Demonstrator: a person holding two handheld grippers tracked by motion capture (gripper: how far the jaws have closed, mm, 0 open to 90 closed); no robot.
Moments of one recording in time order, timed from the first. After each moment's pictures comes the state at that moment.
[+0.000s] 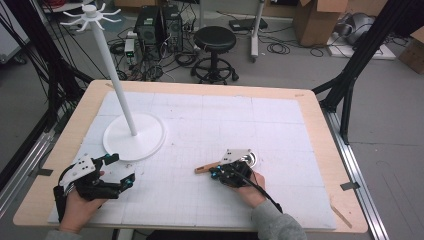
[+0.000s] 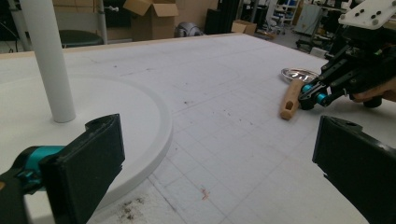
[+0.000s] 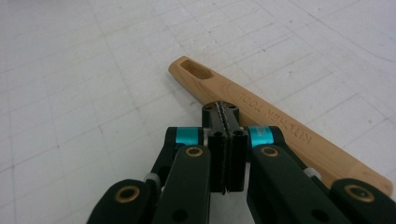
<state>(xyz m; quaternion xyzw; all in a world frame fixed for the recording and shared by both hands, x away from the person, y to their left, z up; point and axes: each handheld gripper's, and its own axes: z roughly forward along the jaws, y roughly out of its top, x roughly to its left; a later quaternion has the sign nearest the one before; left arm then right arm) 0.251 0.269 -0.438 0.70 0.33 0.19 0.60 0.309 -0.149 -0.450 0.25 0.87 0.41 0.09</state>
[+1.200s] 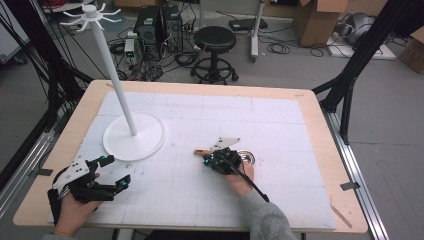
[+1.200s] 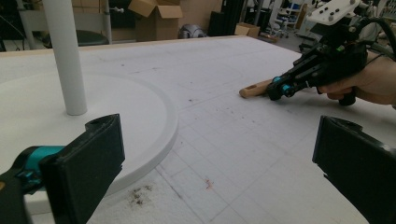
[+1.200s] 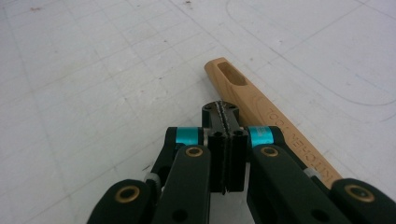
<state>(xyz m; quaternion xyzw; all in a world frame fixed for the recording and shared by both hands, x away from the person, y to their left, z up) 0.244 0.279 -0.438 0.69 0.34 0.20 0.60 0.343 -0.123 -0.451 0.30 0.86 0.40 0.12</state>
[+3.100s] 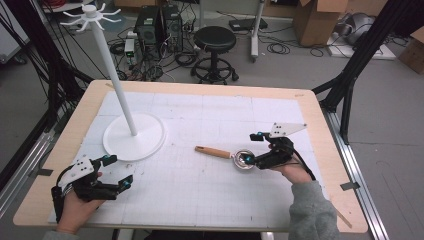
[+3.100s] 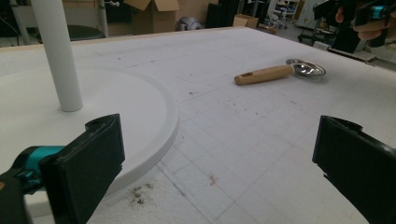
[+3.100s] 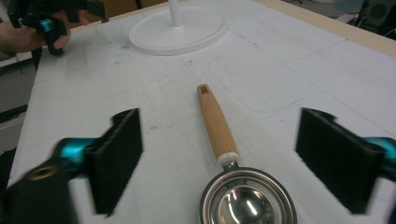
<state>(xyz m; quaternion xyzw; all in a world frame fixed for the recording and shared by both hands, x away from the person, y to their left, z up) 0.251 0.275 -0.443 0.71 0.33 0.19 0.59 0.346 -0.261 -0.386 0.22 0.82 0.52 0.07</state>
